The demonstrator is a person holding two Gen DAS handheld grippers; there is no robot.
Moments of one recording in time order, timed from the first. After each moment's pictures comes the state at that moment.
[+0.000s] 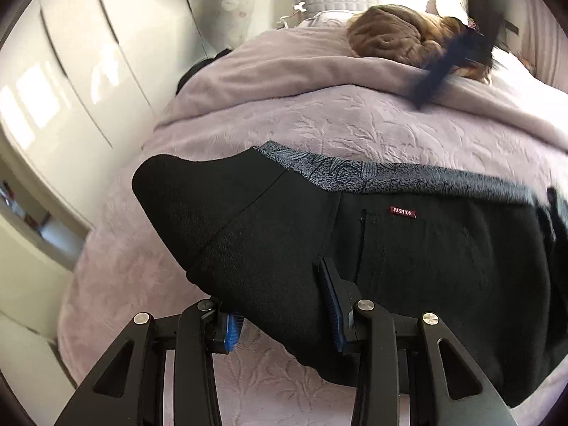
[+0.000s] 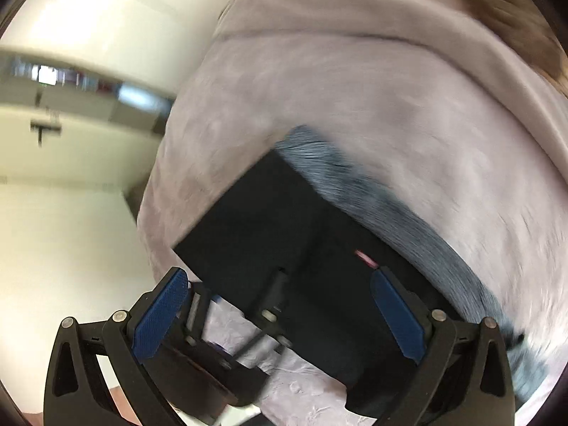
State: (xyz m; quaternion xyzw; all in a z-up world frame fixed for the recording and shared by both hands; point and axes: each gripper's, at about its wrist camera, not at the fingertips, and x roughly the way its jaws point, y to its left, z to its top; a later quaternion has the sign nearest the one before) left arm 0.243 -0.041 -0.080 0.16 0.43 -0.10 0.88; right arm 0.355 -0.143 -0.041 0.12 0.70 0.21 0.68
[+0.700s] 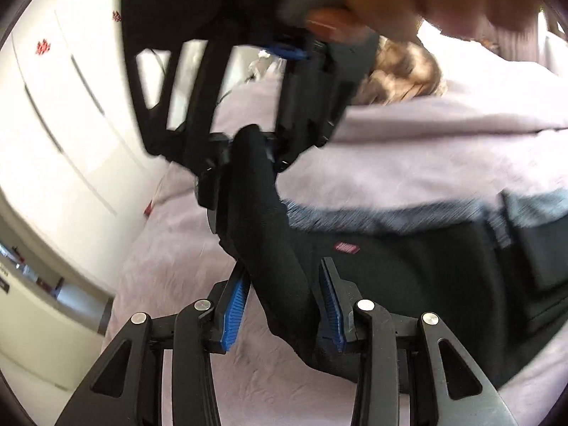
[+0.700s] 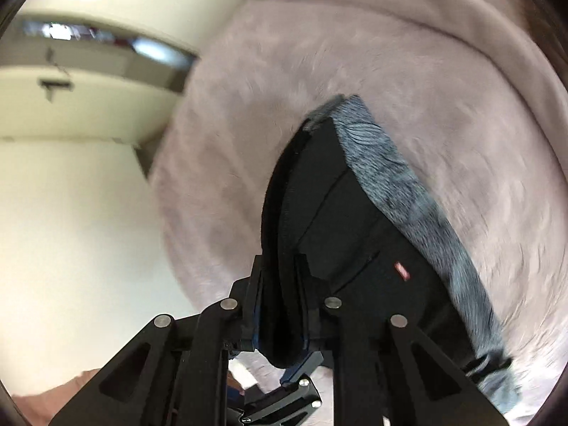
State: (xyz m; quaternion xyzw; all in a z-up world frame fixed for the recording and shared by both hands) left arm 0.196 -0.103 -0.009 0.23 0.34 -0.15 0.90; right arm 0.324 -0.176 -0.022 0.16 0.69 0.26 0.66
